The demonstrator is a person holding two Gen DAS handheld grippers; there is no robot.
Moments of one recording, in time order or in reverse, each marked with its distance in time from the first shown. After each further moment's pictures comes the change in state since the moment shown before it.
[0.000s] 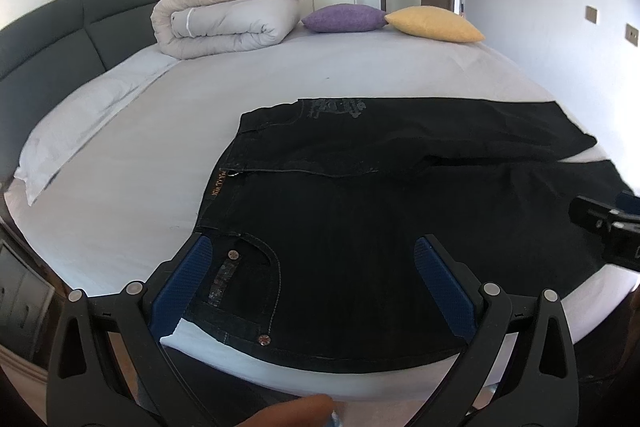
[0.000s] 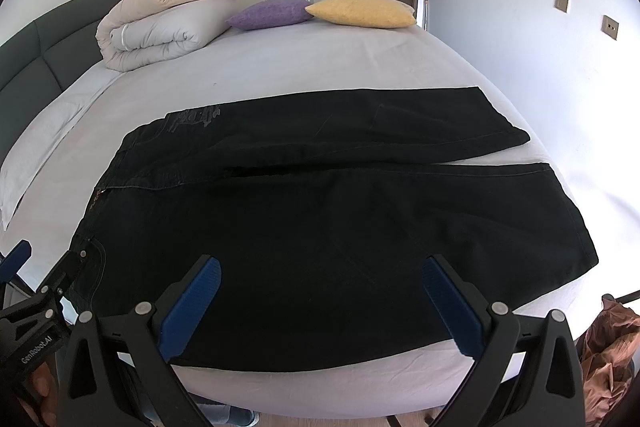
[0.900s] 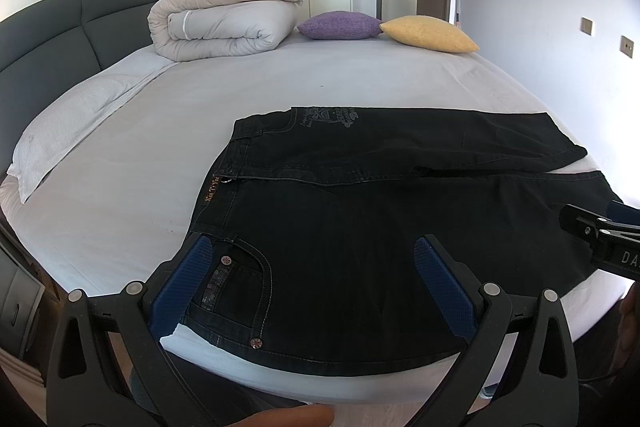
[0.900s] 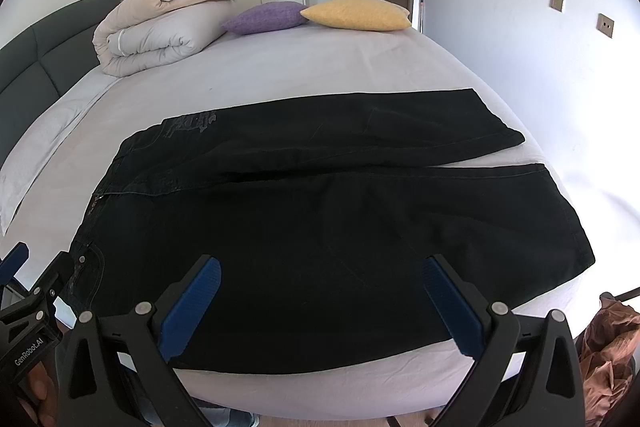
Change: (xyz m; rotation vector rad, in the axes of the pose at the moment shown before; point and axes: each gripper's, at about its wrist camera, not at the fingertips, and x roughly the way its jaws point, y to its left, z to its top) left arm -0.012 0.009 0.007 -0.037 -0.020 -0.048; right arm -0.003 -0.004 -0.001 0.007 -0.014 -0.008
